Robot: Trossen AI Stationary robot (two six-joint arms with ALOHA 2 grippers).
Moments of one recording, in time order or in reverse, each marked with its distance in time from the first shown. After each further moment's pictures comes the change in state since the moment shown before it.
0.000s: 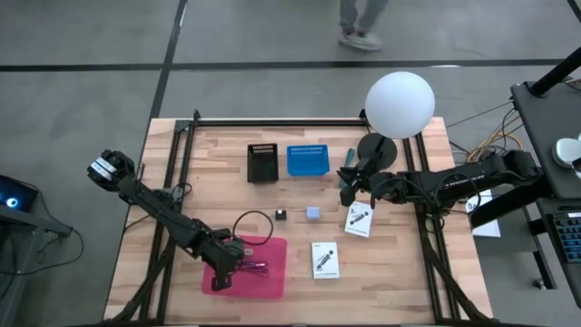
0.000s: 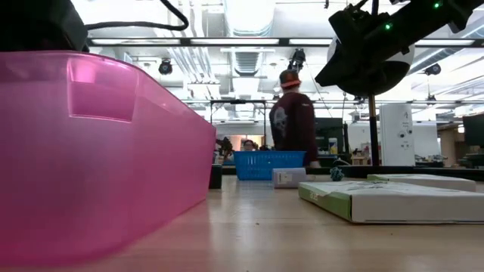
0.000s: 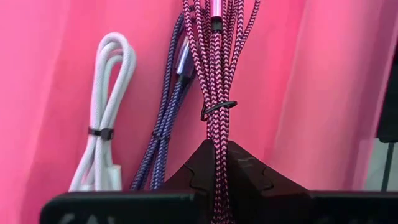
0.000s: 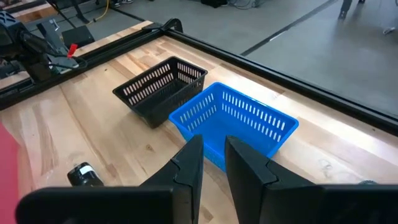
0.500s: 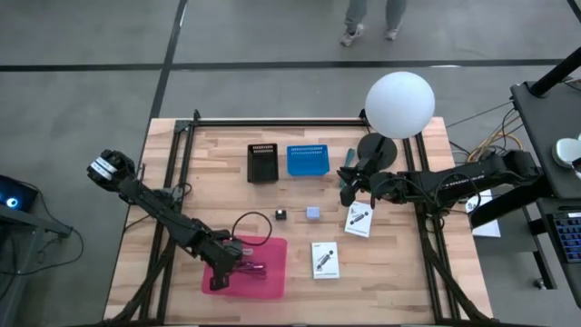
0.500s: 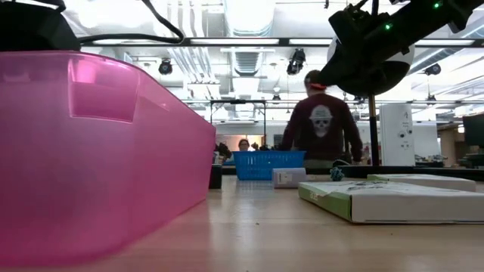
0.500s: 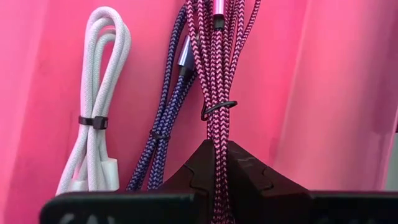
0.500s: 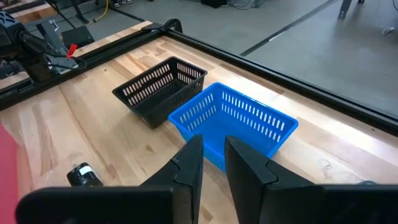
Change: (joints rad) left arm -0.005 0.000 -0.057 0.063 0.041 0.008; right arm 0.000 0.000 0.000 0.001 0.001 0.000
